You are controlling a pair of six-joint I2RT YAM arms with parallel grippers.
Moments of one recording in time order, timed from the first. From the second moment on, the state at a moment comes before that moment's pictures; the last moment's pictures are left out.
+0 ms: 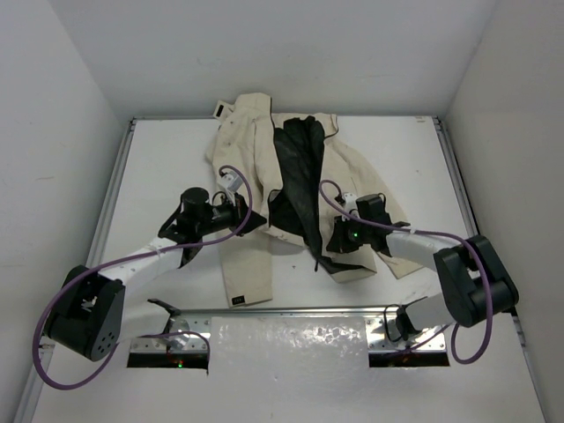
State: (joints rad) left arm -0.39 1.20 0.50 0.38 0.61 -0.33; right arm 0.36 1.41 0.50 0.02 -0.45 0.20
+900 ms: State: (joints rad) left arm -0.39 1.19 0.48 0.36 0.59 -0.30; right arm 0.42 1.49 0.51 0.11 -0.37 0.29
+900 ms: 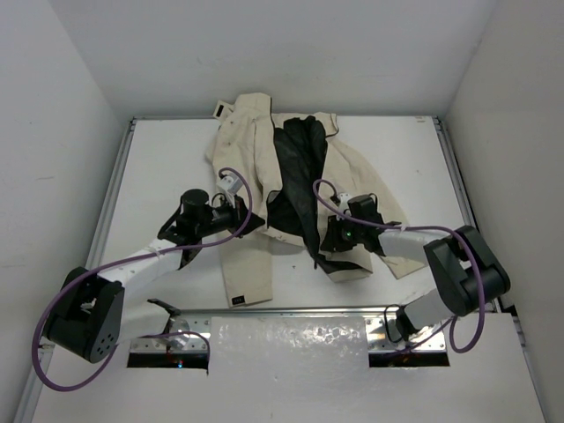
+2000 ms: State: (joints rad) left arm -0.40 1.17 0.66 0.44 0.88 -0.37; right arm 0.41 1.19 0.65 0.22 -0.94 0.15
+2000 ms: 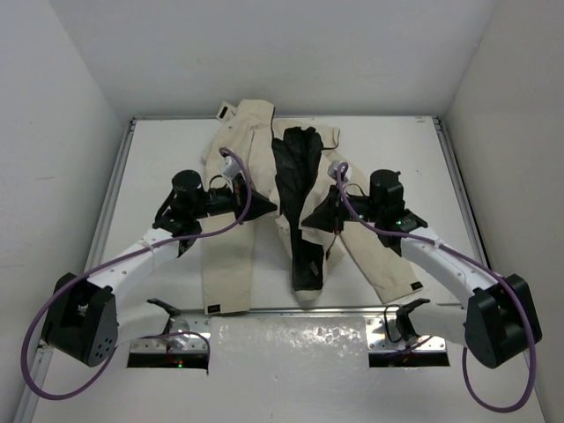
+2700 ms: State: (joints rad) left arm -0.41 1.17 0.65 0.67 0.87 -0.63; right arm 0.42 1.22 0.68 0.55 -1.05 0.38
